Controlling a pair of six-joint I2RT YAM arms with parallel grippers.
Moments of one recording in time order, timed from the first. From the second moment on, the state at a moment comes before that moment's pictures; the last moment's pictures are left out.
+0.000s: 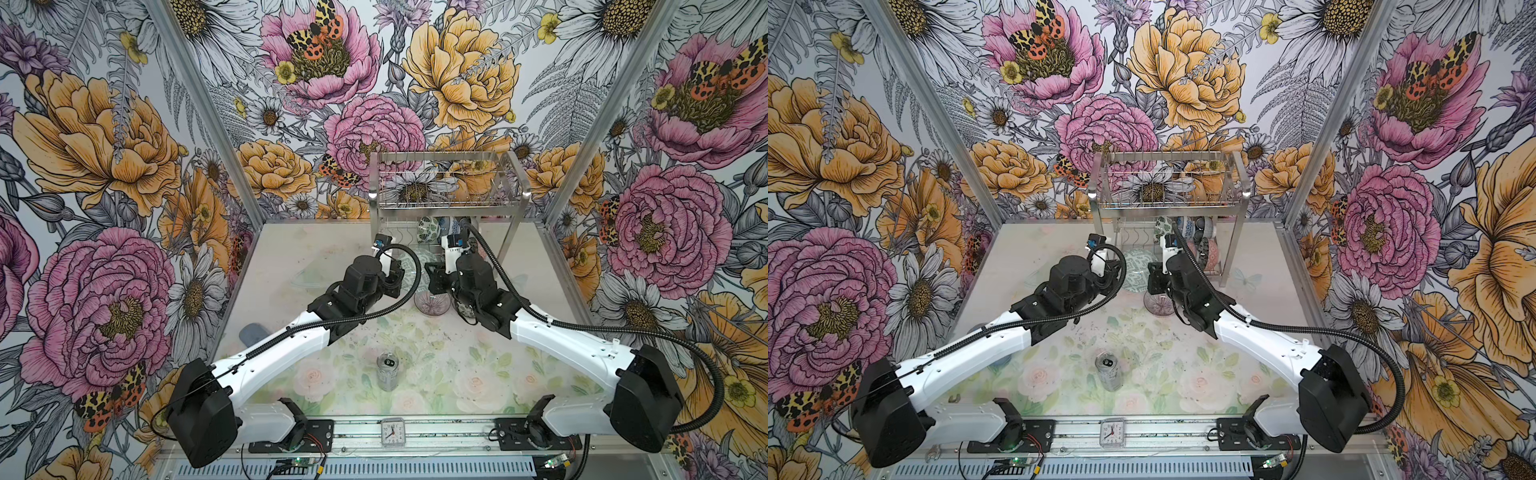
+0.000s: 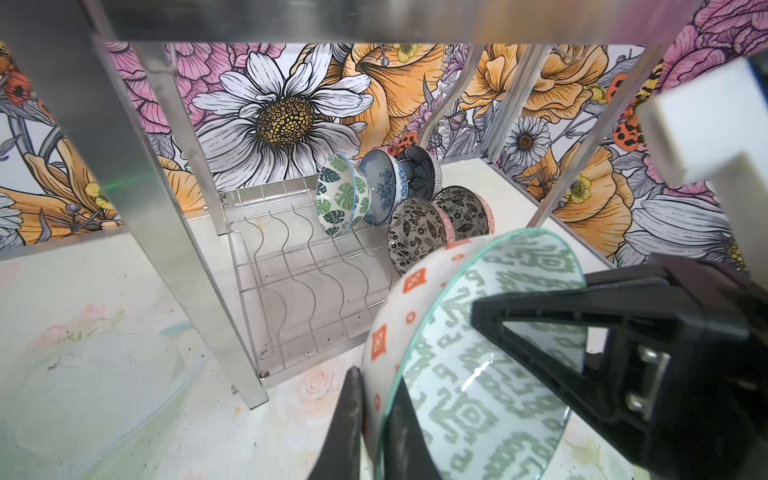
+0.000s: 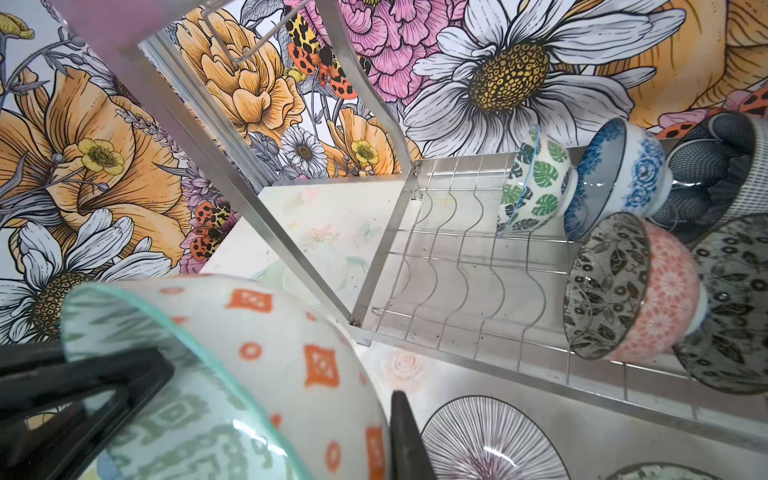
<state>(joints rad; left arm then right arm) -0.75 1.26 0.97 -0.02 -0.22 -0.22 0.68 1.33 0.96 -0.02 0.11 0.44</state>
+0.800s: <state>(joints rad) -0.61 1.16 0.95 -0.08 -0.17 -0.23 0.67 1.32 1.01 -0.13 0.44 0.29</state>
